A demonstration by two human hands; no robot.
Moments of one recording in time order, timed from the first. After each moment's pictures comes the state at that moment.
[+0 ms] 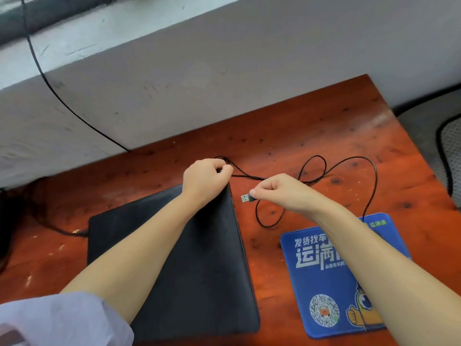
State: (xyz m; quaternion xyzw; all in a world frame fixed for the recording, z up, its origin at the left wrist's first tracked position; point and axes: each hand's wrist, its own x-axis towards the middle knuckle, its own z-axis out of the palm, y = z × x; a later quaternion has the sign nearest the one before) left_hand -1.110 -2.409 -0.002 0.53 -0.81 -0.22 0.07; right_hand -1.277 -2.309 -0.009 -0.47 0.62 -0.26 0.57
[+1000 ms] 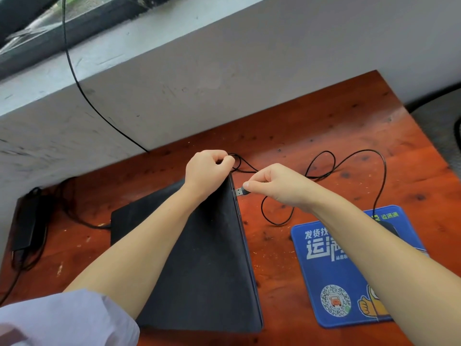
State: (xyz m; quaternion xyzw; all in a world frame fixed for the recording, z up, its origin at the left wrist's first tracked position) left_hand -1.100 -2.402 0.035 0.51 -0.81 -0.26 0.13; right_hand -1.254 -2.308 0.040 -0.52 0.60 -0.27 0.55
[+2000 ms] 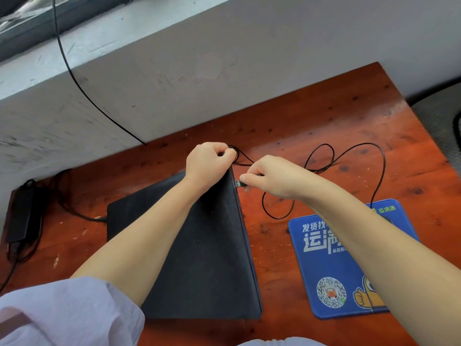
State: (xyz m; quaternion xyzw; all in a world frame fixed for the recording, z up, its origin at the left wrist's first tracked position) left_hand -1.105 -2.402 0.027 0.52 -0.81 -0.24 0.12; right_hand -1.251 -2.318 0.039 -0.61 0.63 -0.18 0.44
